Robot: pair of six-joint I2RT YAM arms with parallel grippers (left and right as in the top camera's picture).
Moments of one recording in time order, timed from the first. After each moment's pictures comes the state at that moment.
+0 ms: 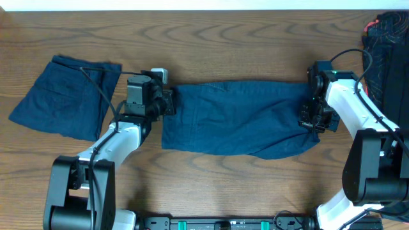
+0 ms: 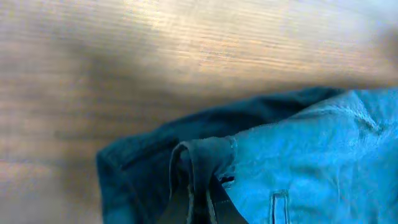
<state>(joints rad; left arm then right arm) -0.14 1.61 0.73 0.10 0.31 -0.25 0.01 1.81 1.21 -1.09 0.18 0.44</state>
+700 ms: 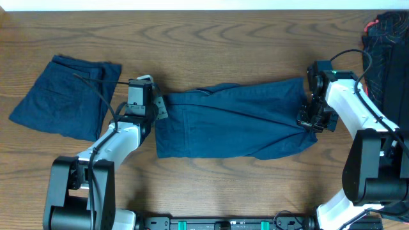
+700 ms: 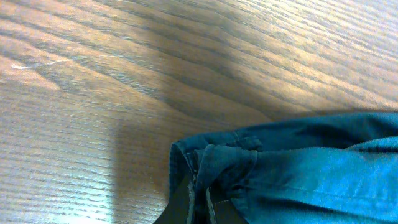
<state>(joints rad) -0.13 1.61 0.73 -0.03 0.01 -0.38 0.01 1.81 1.21 -1.09 0.14 0.44</state>
